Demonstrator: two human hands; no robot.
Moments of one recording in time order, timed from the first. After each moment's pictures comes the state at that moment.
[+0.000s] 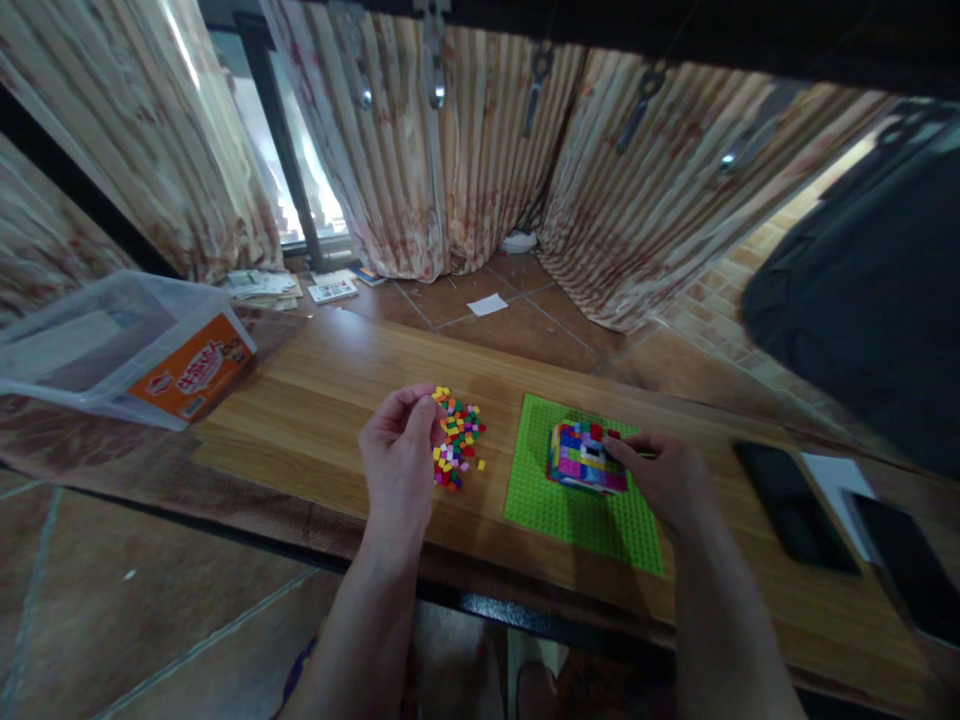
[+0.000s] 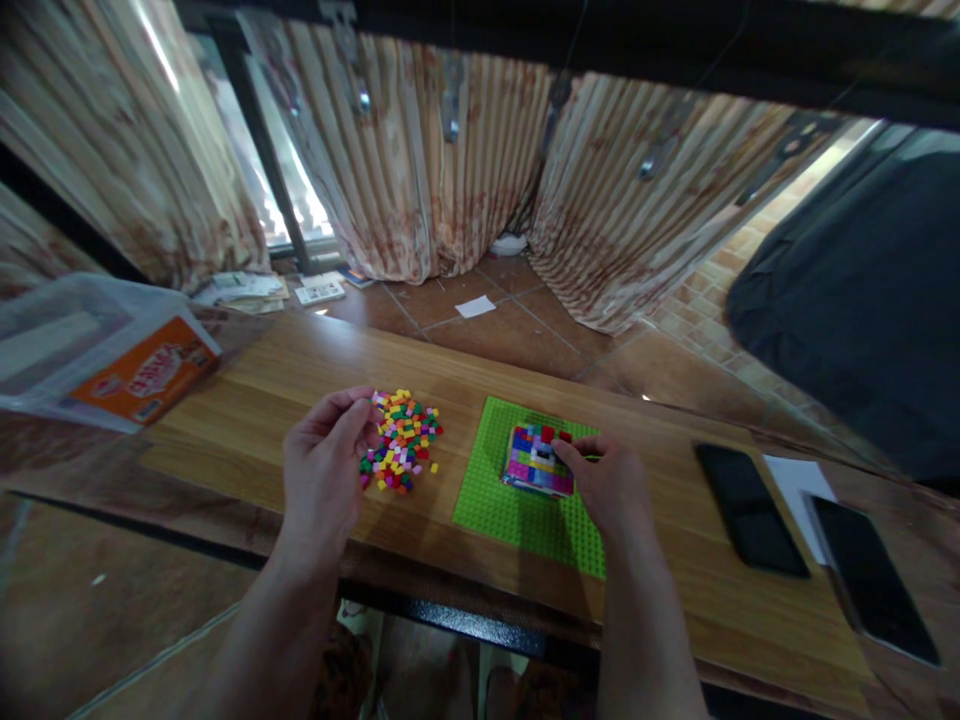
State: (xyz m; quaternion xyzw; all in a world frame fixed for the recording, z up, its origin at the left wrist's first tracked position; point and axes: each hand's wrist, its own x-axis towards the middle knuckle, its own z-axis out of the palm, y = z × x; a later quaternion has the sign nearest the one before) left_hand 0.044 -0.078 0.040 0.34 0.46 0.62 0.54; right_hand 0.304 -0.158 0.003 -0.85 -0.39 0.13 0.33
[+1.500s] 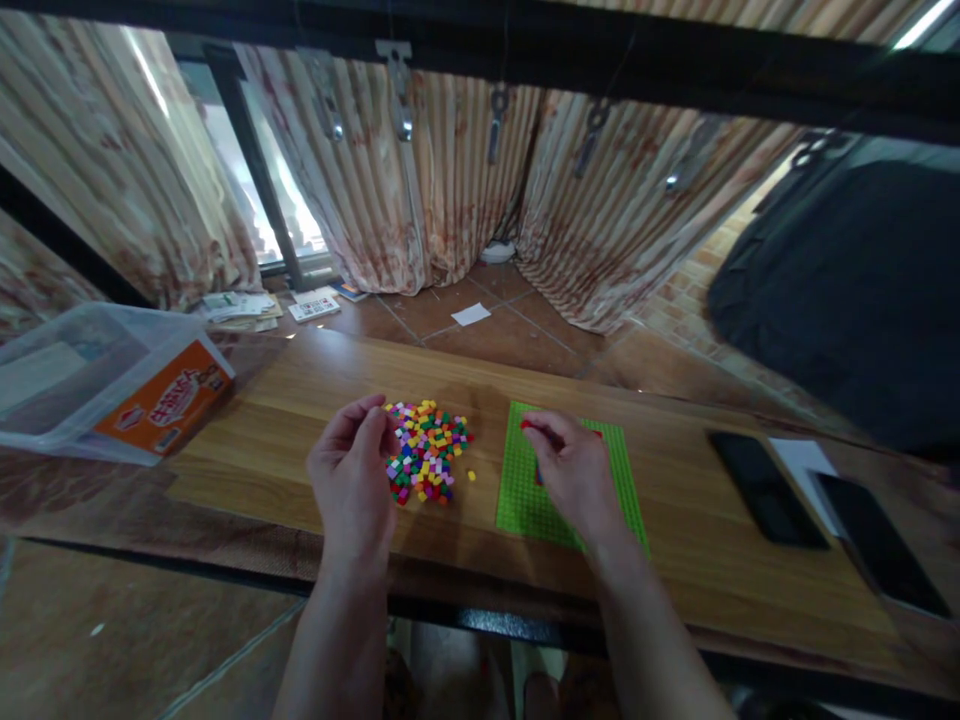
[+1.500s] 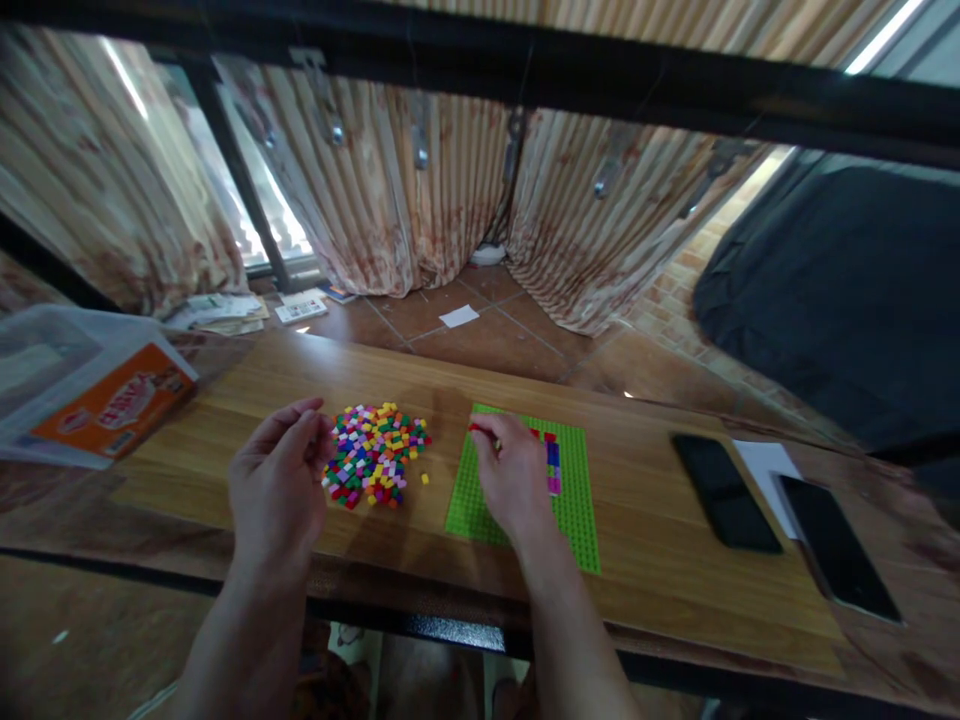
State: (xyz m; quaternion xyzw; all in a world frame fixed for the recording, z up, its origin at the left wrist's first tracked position) left_hand 0.023 -0.065 0.042 0.31 0.46 0.66 0.51; right_hand 0.222 -0.127 0.007 -0.69 -0.56 0.09 0.45
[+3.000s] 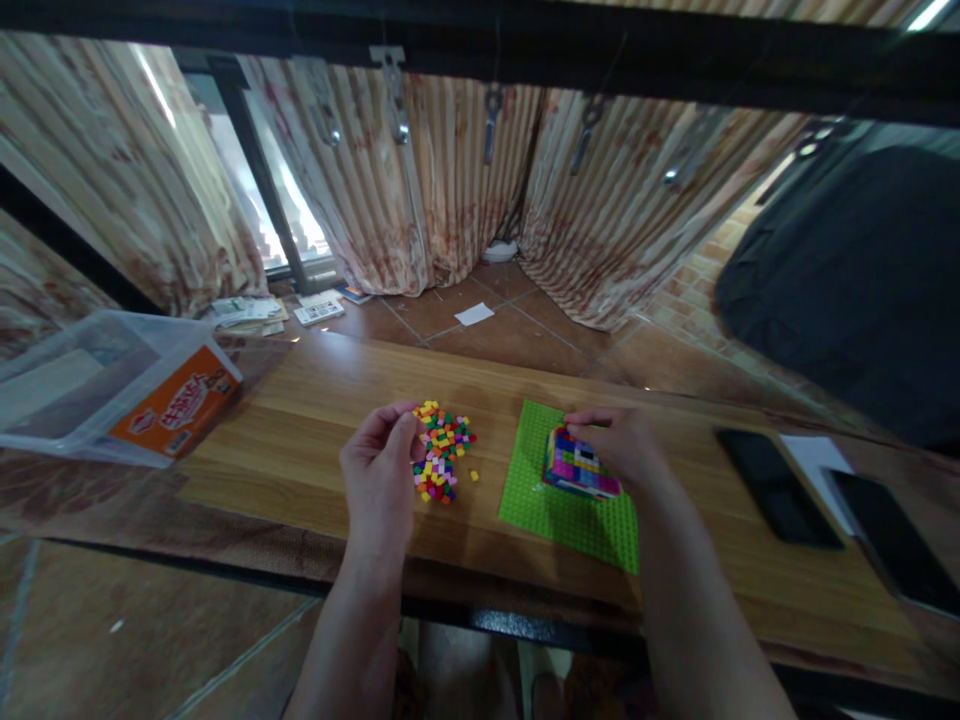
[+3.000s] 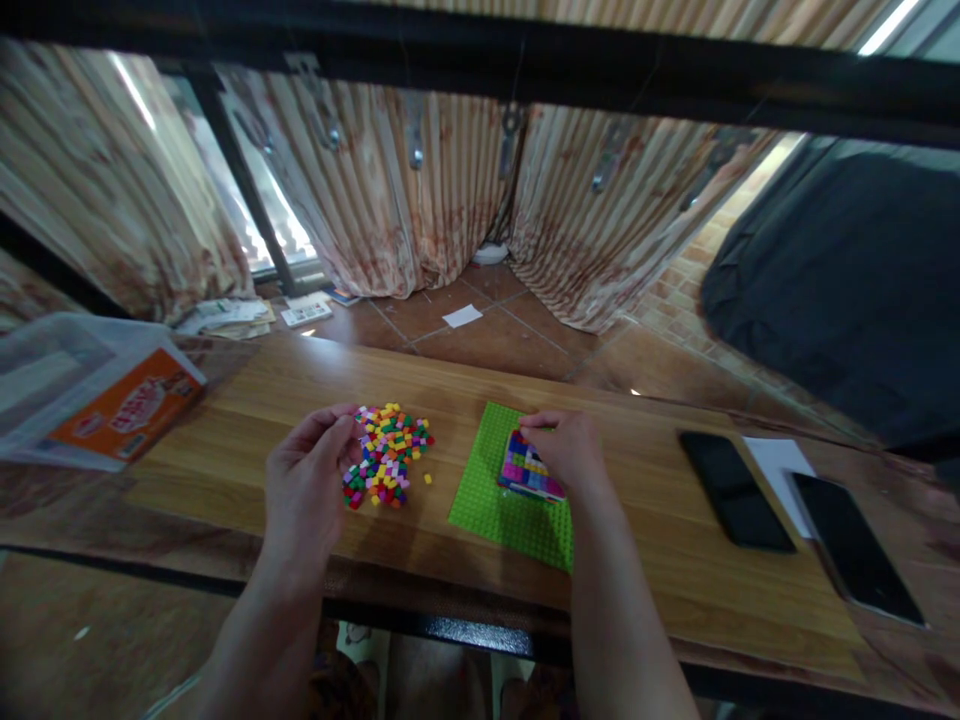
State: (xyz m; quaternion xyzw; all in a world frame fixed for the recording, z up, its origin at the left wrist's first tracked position) left_hand 0.036 -0.072 0.040 0.34 0.47 0.60 0.55; right_hand 0.293 -0.118 0.000 -0.80 -0.35 0.24 0.43
